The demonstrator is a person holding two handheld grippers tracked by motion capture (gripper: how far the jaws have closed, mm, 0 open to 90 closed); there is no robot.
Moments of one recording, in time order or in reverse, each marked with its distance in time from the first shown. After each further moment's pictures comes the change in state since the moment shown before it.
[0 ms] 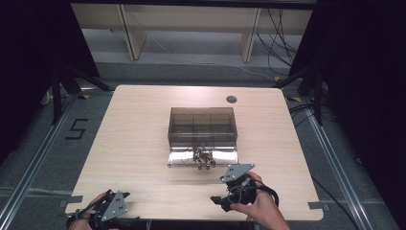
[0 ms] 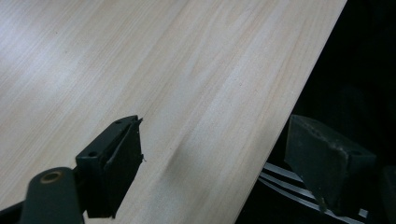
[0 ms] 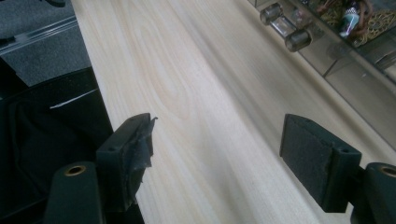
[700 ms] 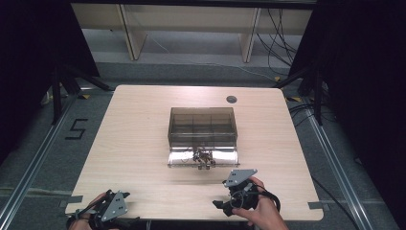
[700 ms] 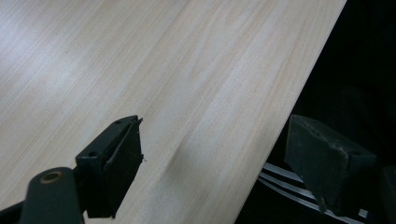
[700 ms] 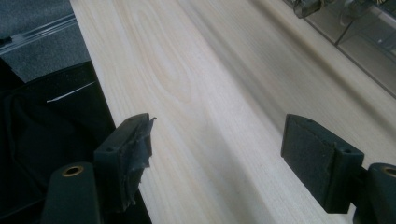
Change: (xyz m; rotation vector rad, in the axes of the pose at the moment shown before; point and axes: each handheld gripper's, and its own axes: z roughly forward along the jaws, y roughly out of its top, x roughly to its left) left arm 0.000 0.000 0.000 -0.003 0.005 0.000; right arm 0.003 -0.016 0.002 0.014 -0.010 0.028
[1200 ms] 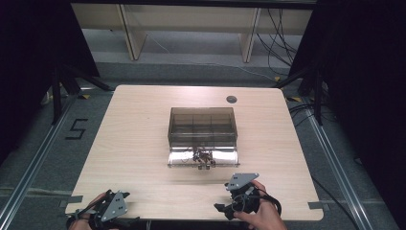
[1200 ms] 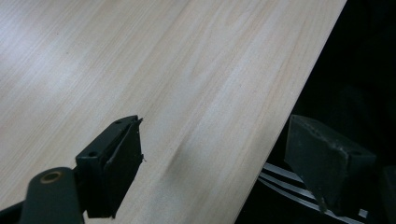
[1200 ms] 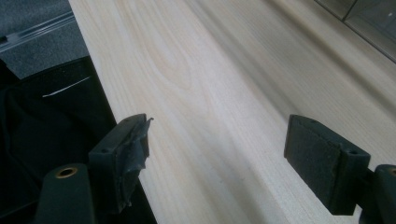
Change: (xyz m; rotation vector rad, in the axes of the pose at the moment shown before) left arm 0.002 0.000 -0.002 0.016 -0.030 0.016; right arm 0.003 -0.012 0.003 -0.012 -0.016 0.002
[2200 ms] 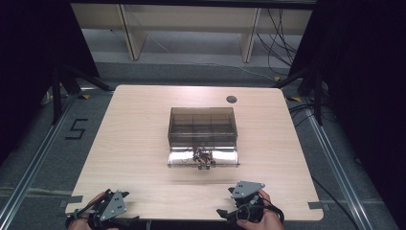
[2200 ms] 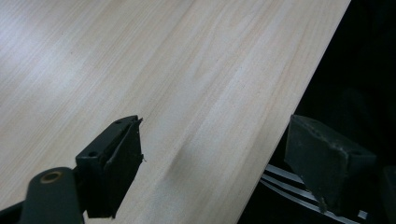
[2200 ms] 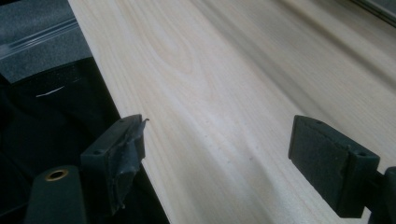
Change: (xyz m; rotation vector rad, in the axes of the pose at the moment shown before) left arm 0.002 0.000 -0.001 -0.005 0.009 -0.010; right arm 0.008 -0.024 -0.001 -0.043 -0.025 0.023
